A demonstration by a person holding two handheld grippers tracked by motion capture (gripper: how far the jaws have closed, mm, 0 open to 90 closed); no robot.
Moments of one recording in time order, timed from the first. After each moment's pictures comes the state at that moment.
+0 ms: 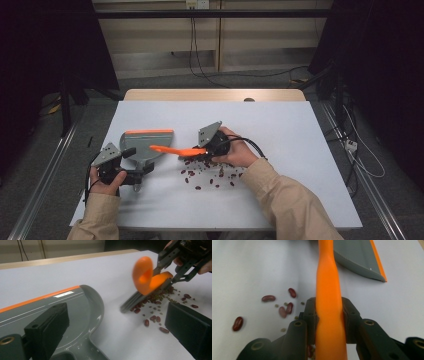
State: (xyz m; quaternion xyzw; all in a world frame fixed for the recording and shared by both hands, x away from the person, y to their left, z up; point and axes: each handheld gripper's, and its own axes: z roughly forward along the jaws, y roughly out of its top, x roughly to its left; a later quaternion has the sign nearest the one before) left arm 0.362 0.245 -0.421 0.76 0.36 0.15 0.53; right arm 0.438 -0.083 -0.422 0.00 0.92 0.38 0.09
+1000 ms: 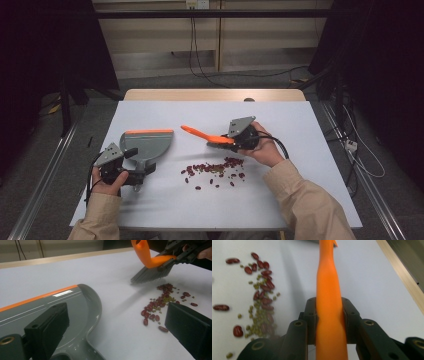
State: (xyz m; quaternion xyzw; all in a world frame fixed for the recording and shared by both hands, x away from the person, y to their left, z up) left arm 0.362 0.241 -0.423 0.76 0.35 0.15 0.52; right arm 0.441 -0.166 -0.415 0.10 0.91 0.37 0.17
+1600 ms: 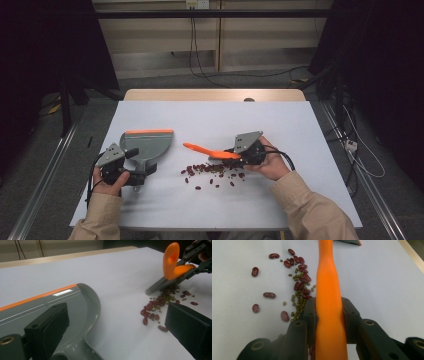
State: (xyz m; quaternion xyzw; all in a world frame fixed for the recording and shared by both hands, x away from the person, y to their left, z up) left arm 0.361 0.239 -0.423 0.77 0.35 0.15 0.52; right arm 0.398 -0.173 -0.424 0.08 0.91 0.38 0.14
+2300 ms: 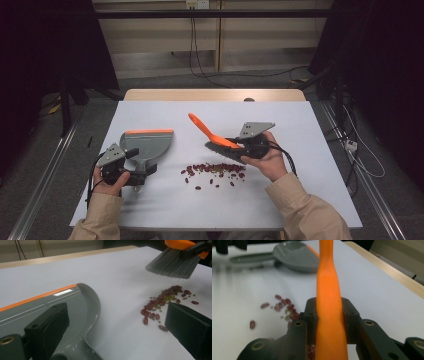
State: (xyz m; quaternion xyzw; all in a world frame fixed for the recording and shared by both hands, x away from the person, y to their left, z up) left arm 0.361 0.238 -0.423 0.77 0.35 0.15 0.52; right arm 0.394 -0.175 -0.398 0.23 0.84 0.48 0.14
